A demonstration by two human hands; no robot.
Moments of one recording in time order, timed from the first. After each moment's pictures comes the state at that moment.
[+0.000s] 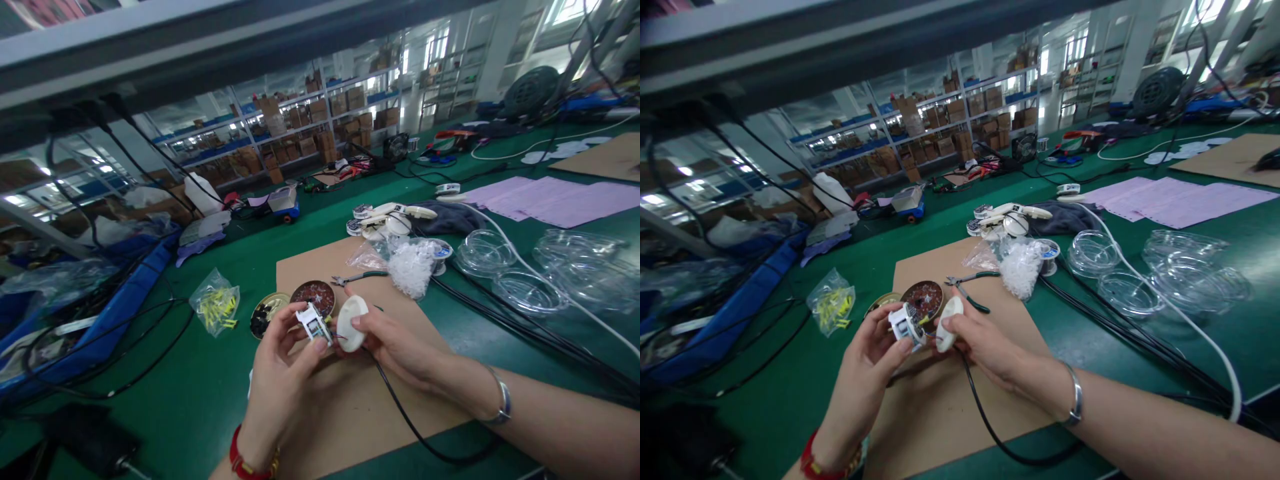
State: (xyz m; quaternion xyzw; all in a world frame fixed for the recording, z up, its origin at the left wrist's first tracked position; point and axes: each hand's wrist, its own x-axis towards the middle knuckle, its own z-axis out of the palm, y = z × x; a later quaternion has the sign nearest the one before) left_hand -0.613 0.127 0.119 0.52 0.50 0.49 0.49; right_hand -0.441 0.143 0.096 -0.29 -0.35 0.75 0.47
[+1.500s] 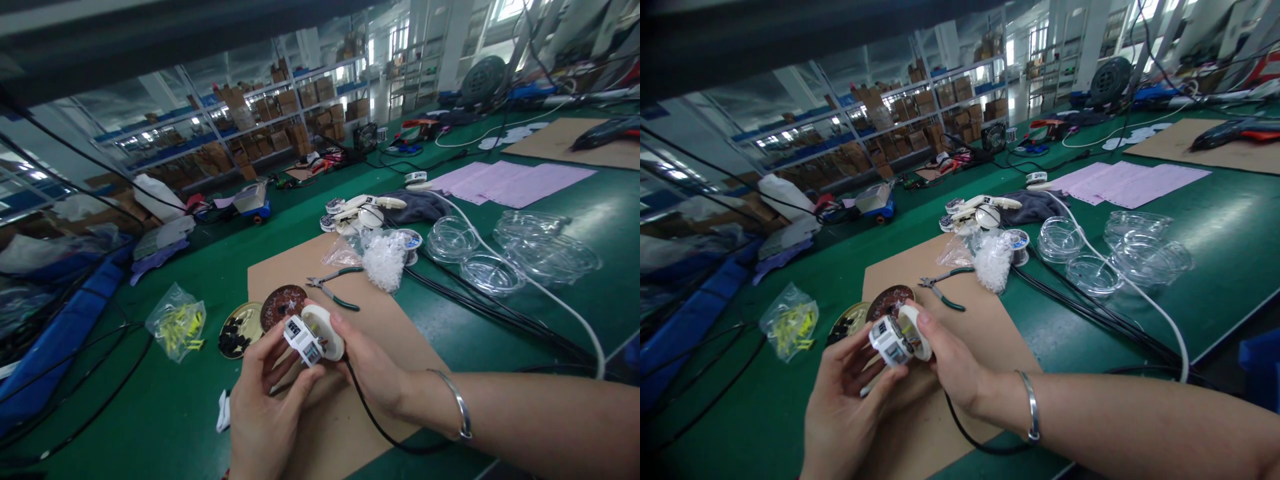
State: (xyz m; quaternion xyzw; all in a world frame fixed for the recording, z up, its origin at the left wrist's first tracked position) left_hand -0.602 0.120 0.088 0.63 0.52 0.48 0.32; right_hand -0.456 0.136 0.068 -0.24 -0.32 0.75 0.53
